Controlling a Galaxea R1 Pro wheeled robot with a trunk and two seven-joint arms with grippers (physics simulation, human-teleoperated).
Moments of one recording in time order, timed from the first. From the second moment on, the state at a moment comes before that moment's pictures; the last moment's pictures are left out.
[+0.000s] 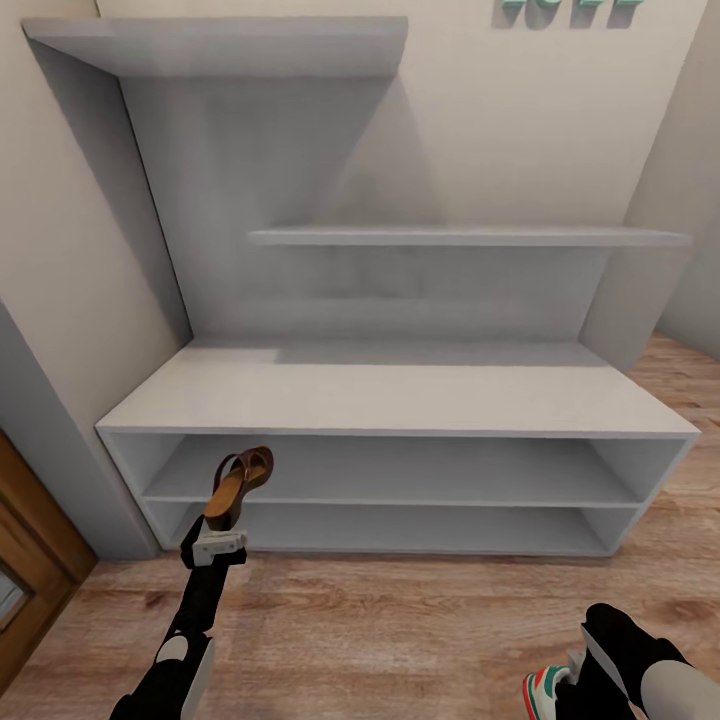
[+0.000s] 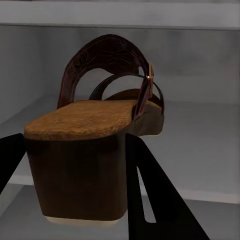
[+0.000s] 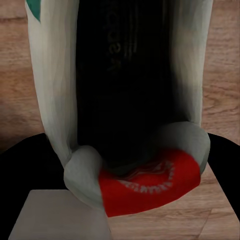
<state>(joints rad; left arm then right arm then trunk) -0.38 -0.08 0.29 -0.75 -0.15 -0.63 -0.10 -0.64 -0.27 0.07 -0.25 0.08 0.99 0.34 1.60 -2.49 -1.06</state>
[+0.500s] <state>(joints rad) -0.38 -0.08 0.29 -0.75 -0.15 -0.63 -0.10 -0.64 -0.27 0.07 -0.25 0.08 0.99 0.34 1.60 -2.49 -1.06</state>
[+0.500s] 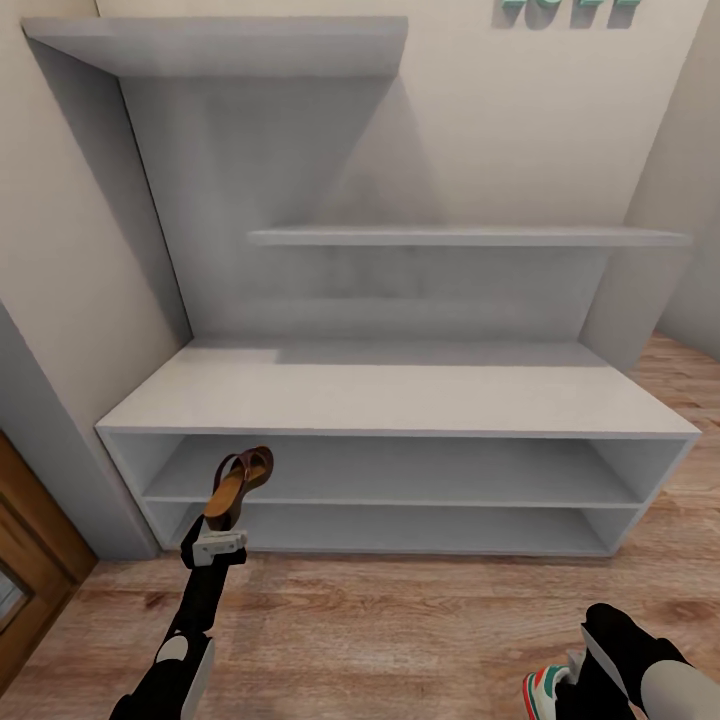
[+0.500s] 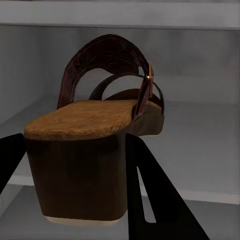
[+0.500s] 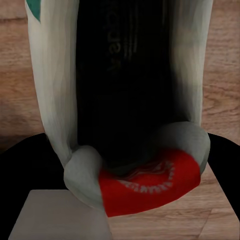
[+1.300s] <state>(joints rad) -0.38 -0.08 0.29 -0.75 -0.15 -0.63 -0.10 -0.64 -0.27 0.07 -0.25 0.08 0.99 0.34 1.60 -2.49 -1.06</state>
